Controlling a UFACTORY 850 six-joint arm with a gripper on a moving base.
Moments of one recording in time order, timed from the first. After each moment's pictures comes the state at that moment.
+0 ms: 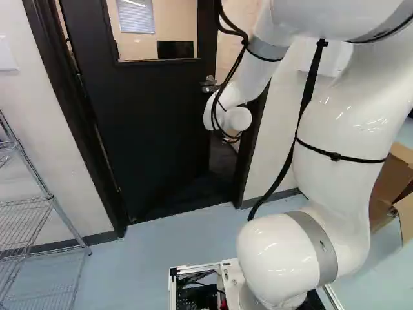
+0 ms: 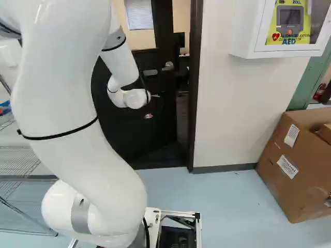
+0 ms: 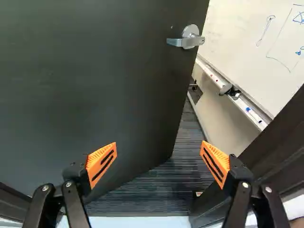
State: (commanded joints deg) arm 2.9 -7.6 -36.7 -3.9 42.0 0.0
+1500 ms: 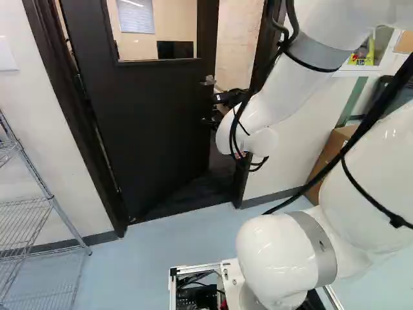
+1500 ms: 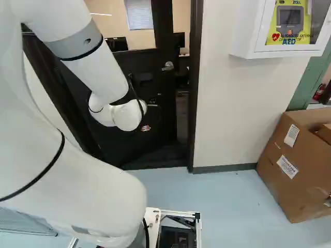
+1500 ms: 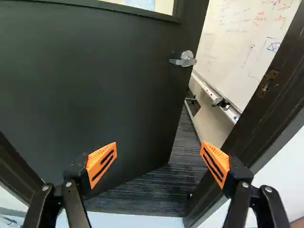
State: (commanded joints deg) arm 0.6 11.0 -18.2 -9.5 48.4 0.0
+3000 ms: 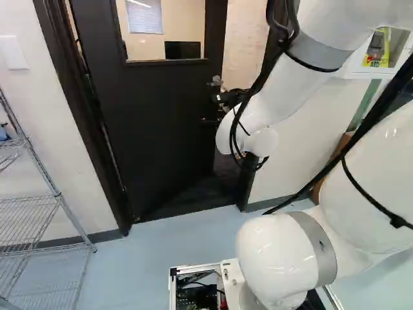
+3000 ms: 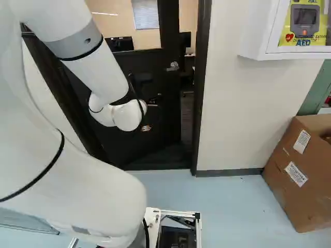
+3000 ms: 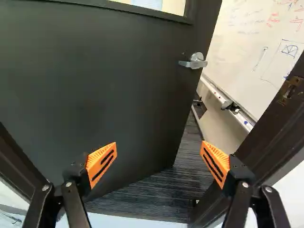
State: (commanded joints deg) arm 0.6 11.0 -18.2 -9.5 48.4 0.0
